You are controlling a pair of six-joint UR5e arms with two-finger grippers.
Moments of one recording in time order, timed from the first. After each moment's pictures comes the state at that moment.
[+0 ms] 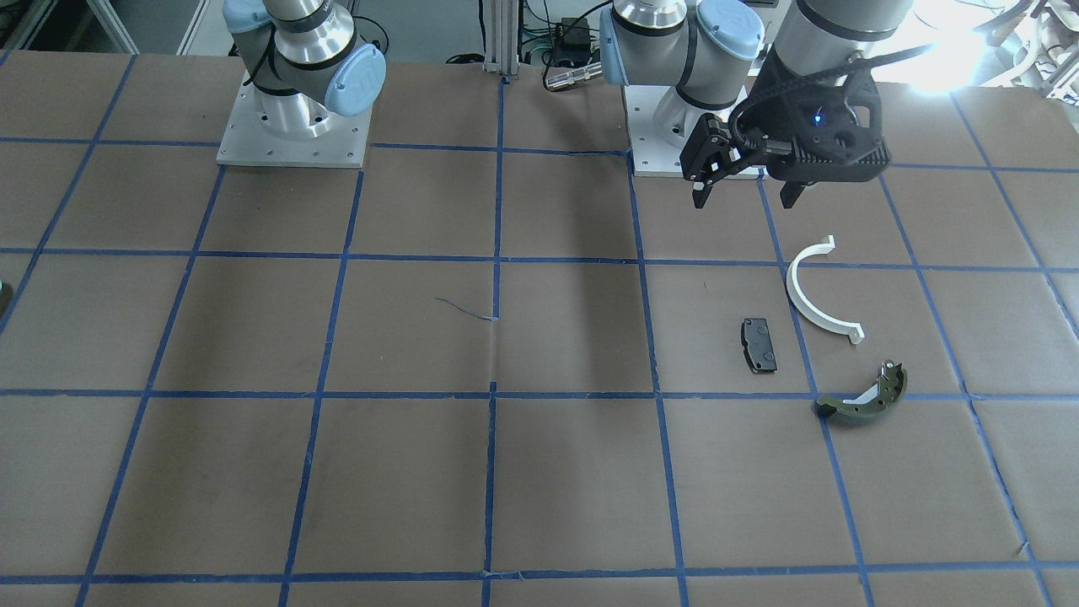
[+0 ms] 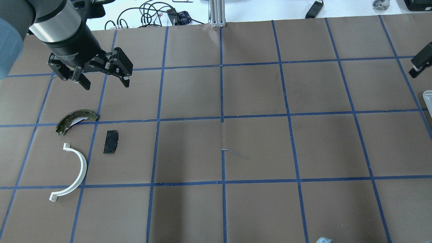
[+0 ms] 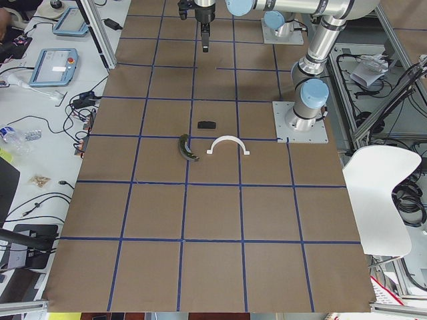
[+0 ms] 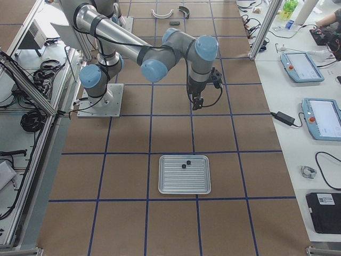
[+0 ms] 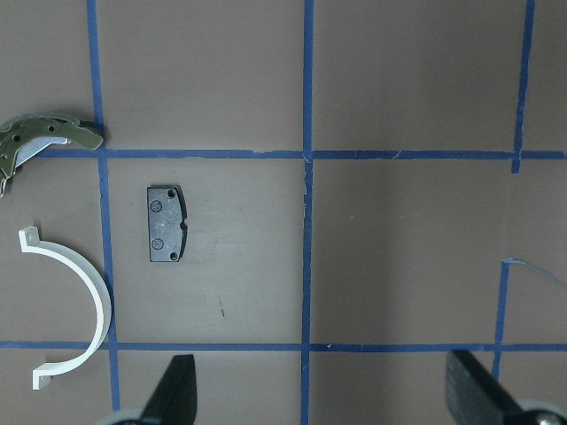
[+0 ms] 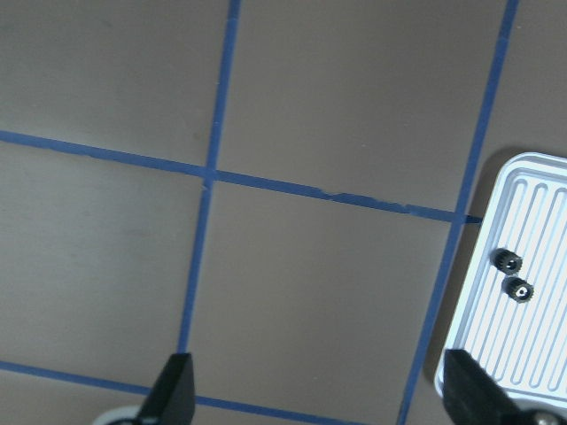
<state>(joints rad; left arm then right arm) -1.55 -1.54 -1.55 -1.63 1.57 0.00 0.92 -1.34 1.53 -1.74 -1.59 -0.86</state>
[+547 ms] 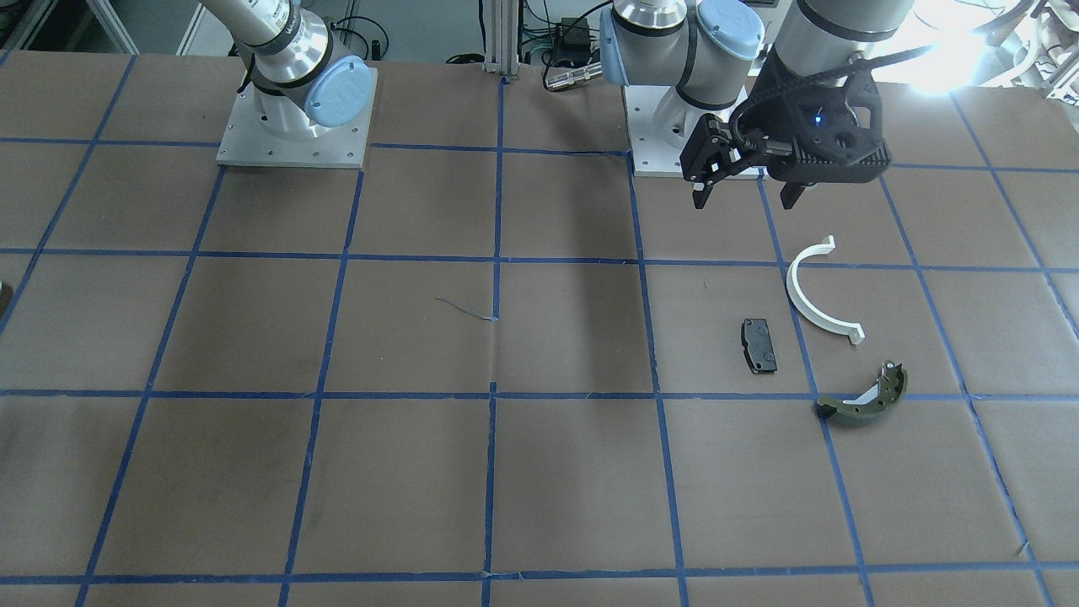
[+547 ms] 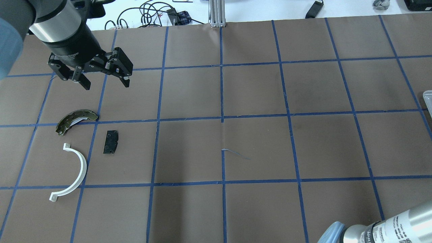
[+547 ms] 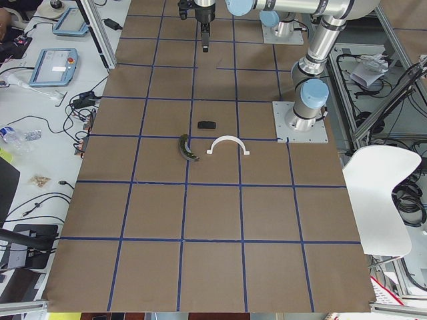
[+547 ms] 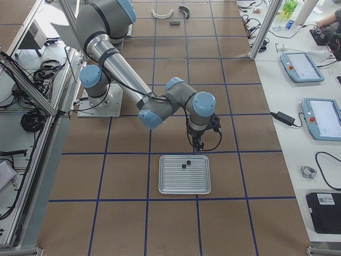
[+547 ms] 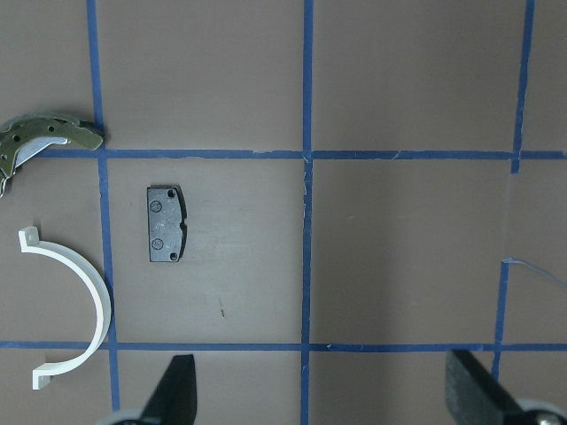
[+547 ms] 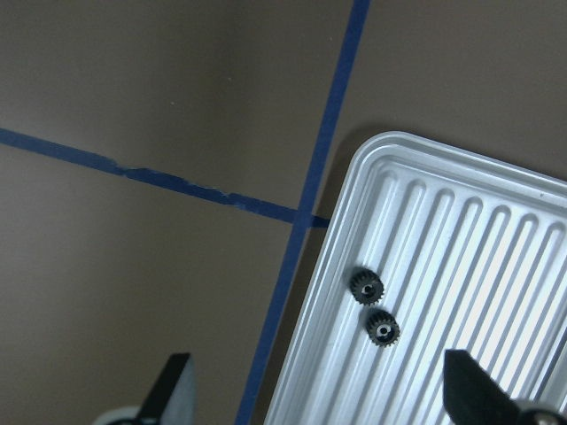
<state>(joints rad) -1.55 -1.54 -1.55 -1.63 1.57 0.00 0.75 -1.14 1.53 -1.95 -1.58 -1.11</state>
